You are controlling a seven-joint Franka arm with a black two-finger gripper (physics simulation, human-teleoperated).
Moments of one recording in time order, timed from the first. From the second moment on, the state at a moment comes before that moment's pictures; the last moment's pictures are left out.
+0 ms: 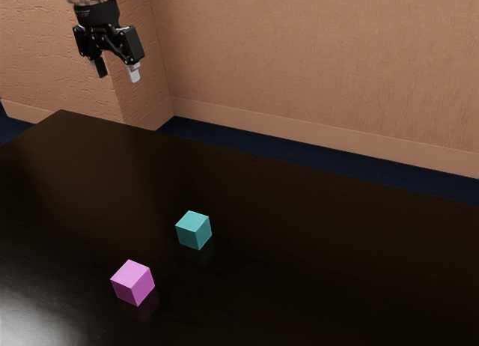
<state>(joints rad) -0.10 0.11 0.20 -1.27 -0.07 1.38 0.13</state>
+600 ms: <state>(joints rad) -0.10 0.45 0.05 -1.04 0.18 1.28 0.11</state>
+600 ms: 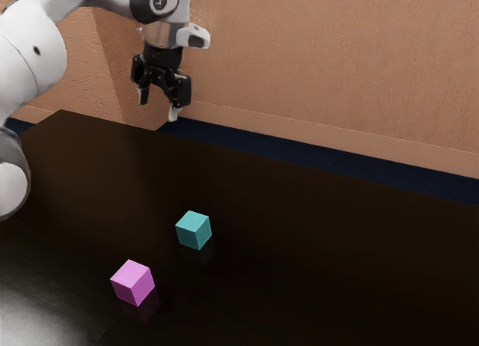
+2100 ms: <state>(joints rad) -0.13 0.75 0.09 -1.31 -0.03 1.63 0.05</state>
